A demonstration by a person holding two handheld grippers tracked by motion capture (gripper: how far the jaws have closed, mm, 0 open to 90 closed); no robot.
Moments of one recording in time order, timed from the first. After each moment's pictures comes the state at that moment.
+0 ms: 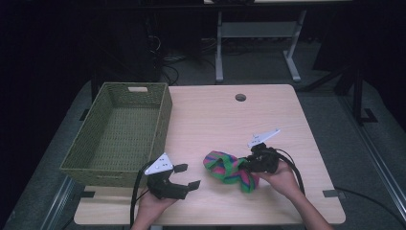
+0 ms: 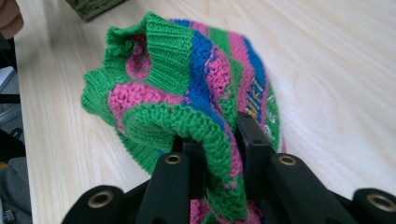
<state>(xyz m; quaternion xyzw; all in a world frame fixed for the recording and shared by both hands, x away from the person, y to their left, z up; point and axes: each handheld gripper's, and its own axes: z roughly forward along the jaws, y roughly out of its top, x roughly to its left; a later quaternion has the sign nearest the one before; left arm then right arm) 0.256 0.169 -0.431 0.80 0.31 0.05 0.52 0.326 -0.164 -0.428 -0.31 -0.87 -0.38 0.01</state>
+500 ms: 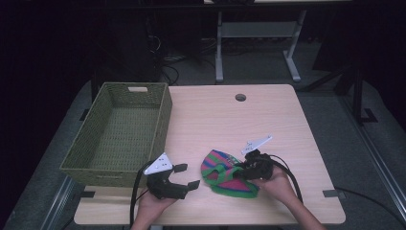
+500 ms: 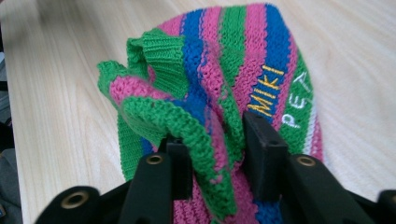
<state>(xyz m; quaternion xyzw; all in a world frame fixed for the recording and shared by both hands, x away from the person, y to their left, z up) 0.256 0.170 -0.432 0.79 0.31 0.05 0.52 0.316 -0.150 -0.444 -0.30 -0.88 -0.36 0.01</state>
